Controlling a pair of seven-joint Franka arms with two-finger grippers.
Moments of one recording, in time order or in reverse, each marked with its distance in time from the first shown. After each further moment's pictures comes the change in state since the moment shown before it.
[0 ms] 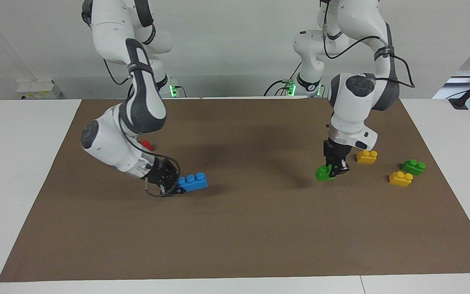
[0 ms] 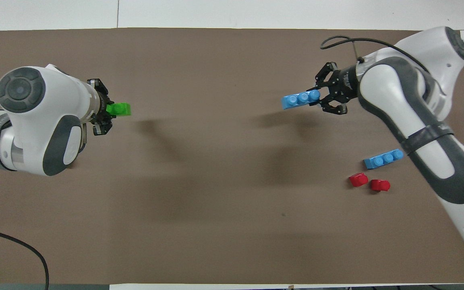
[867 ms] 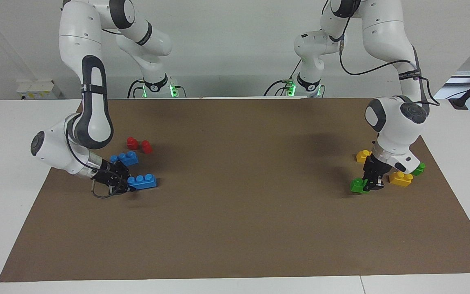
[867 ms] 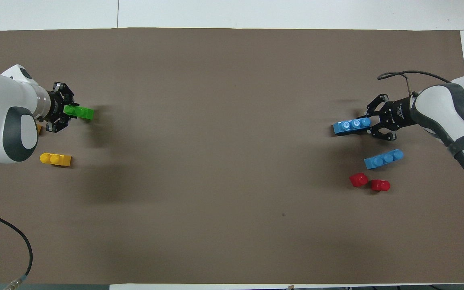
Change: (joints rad) left arm 0.230 0.169 0.000 0.025 -0.068 0.130 0.569; right arm -0.198 -0.015 -0.002 -0.241 -0.042 0.095 -0.163
